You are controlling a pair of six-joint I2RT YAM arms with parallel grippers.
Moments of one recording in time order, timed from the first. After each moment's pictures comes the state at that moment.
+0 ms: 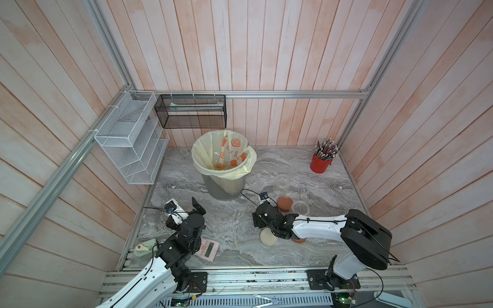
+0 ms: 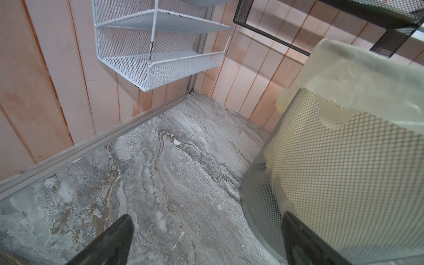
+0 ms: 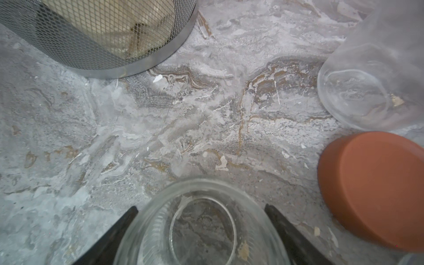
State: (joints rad) left arm -0.62 0.58 0.34 -0.19 -0.98 -0.68; right arm 1.02 1.61 0.75 0.01 0.43 0.54
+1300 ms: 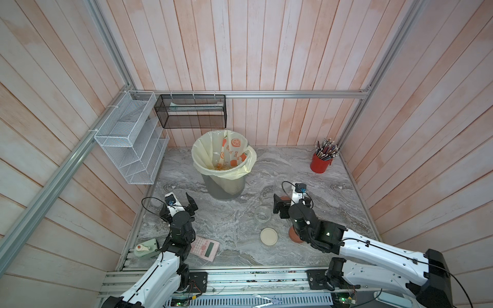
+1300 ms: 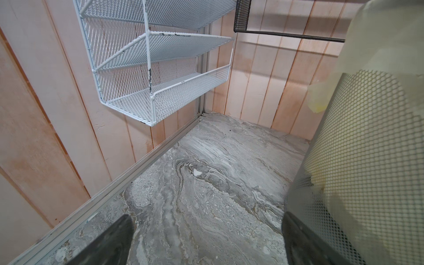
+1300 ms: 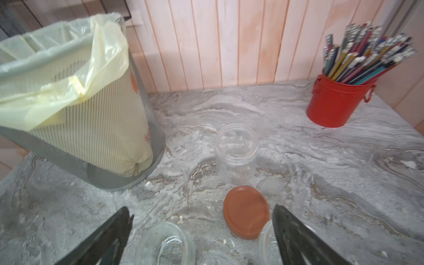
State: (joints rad) left arm -0.23 0.81 0.13 0.53 -0.66 -0.17; right arm 1.01 0.93 0.66 -0.16 0.79 0.52
